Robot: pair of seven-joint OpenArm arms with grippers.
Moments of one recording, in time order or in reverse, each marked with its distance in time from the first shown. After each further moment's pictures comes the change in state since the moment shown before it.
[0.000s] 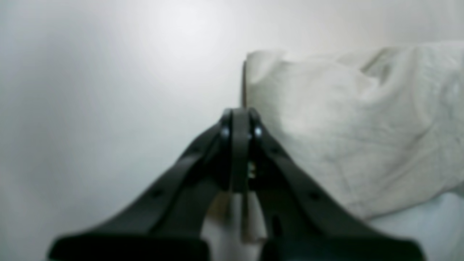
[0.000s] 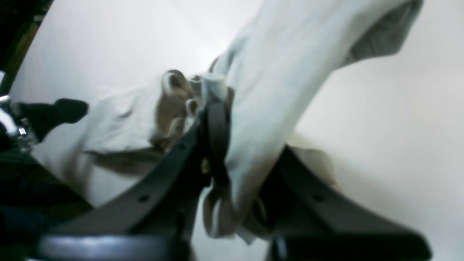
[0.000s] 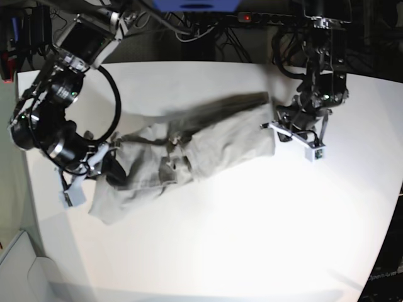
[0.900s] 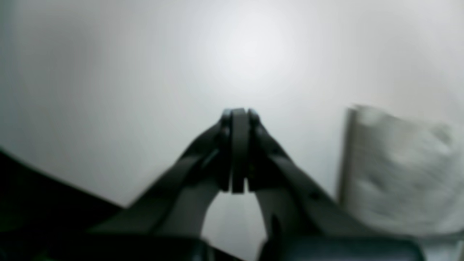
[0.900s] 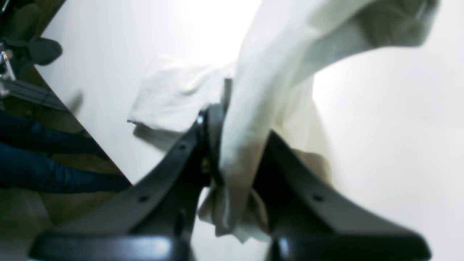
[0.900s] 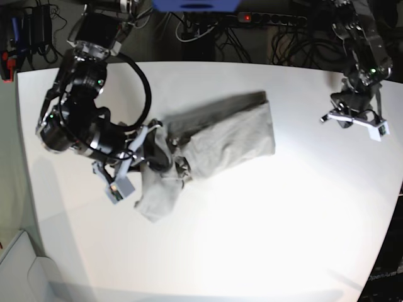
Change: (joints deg) left arm 8.2 1.2 -23.1 10.2 0.8 0.3 4.5; right arm -4.5 -1.2 -13.8 2.6 0.3 0.0 0.3
